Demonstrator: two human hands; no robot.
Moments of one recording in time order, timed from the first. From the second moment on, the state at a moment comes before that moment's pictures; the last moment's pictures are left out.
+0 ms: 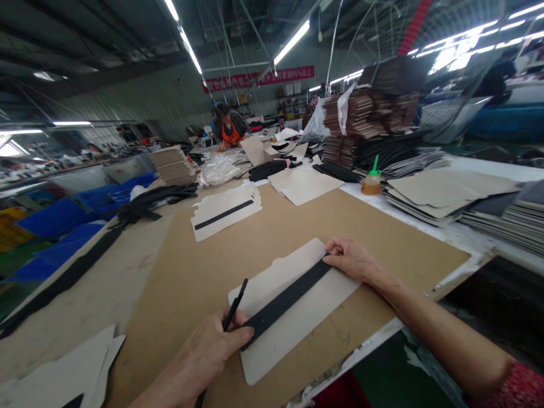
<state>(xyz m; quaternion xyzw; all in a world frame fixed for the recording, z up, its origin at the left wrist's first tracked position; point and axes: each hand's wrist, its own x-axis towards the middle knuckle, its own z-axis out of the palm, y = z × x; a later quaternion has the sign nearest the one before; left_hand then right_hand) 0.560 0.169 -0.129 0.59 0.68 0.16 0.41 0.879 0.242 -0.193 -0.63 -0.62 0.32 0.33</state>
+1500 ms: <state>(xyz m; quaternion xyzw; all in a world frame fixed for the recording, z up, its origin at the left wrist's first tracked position) 0.558 0.170 -0.138 0.69 0.66 0.07 0.27 0.880 0.247 -0.212 -0.63 -0.72 0.11 0.27</state>
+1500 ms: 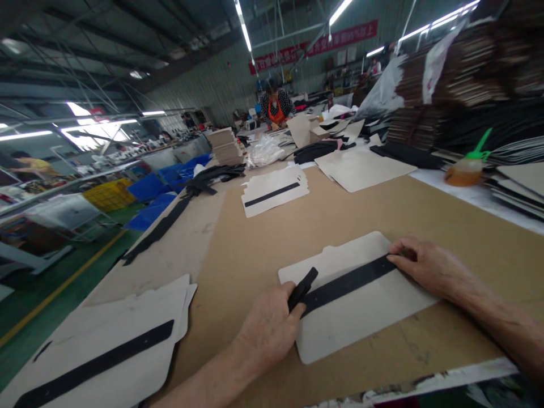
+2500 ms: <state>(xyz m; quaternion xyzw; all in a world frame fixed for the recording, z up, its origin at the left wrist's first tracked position) 0.555 0.191 -0.141 0.69 0.67 0.05 0.27 0.883 0.248 -0.211 -0.63 -0.73 0.12 0.25</state>
